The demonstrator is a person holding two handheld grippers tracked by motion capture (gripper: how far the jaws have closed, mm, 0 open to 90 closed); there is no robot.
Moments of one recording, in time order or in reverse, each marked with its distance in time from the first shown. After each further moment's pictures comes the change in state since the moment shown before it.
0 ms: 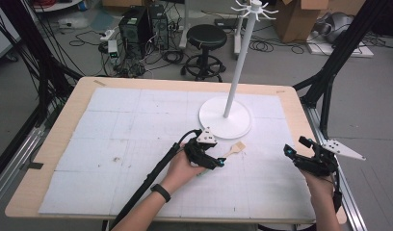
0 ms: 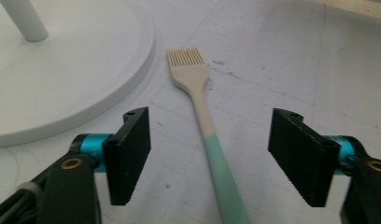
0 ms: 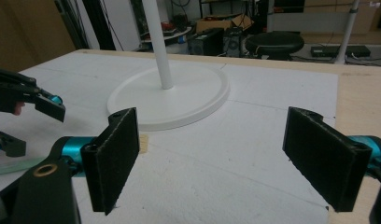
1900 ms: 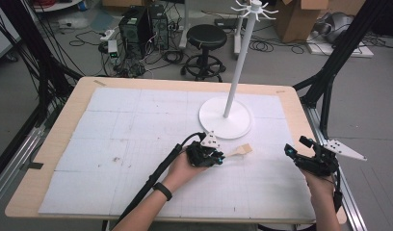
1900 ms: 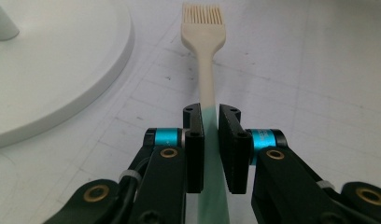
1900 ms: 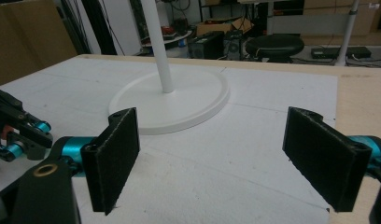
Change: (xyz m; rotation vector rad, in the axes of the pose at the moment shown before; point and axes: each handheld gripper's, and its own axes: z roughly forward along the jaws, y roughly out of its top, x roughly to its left) left arm -0.008 0.004 -0.003 0.034 -0.049 0.068; right arm -0.001 0.001 -0.002 -0.016 0.000 0.012
